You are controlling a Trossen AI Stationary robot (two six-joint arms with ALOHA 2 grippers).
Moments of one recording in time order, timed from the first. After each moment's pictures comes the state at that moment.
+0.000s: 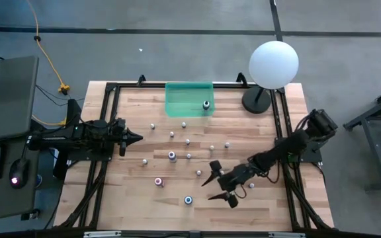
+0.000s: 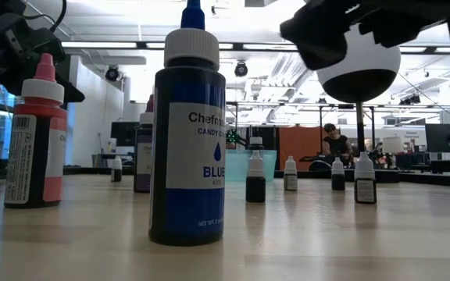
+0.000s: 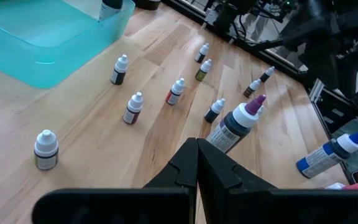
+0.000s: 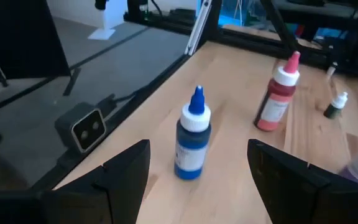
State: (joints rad) left arm 0.00 0.01 0.17 -0.47 -0.09 -0.48; right arm 0.50 1.66 0.71 0.64 0.05 -0.03
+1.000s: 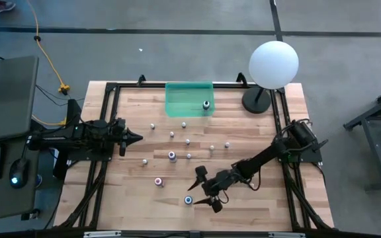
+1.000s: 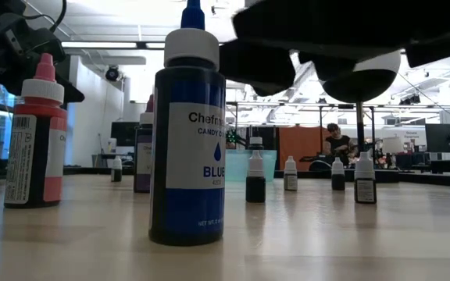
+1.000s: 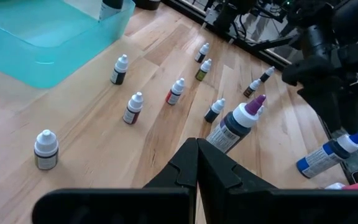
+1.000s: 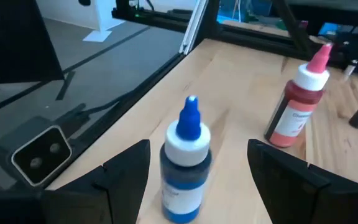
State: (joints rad) left arm 0.00 0.01 0.17 -0.47 -0.09 -0.48; right arm 0.46 1.93 0.90 0.73 0.02 -0.03
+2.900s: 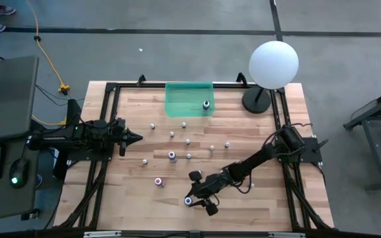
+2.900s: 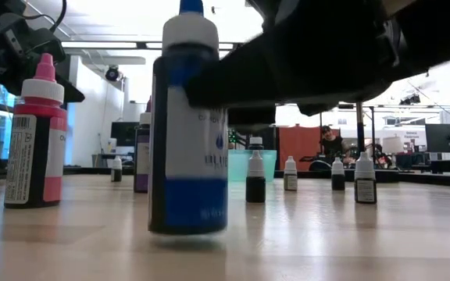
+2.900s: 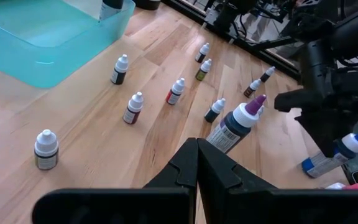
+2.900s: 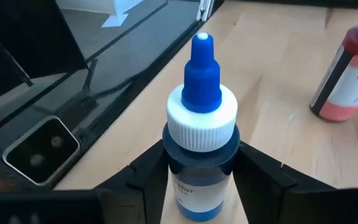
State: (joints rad) left arm 0.00 0.01 0.17 -0.47 -0.09 -0.48; right arm 0.45 2.05 1.04 0.63 -0.09 0.09
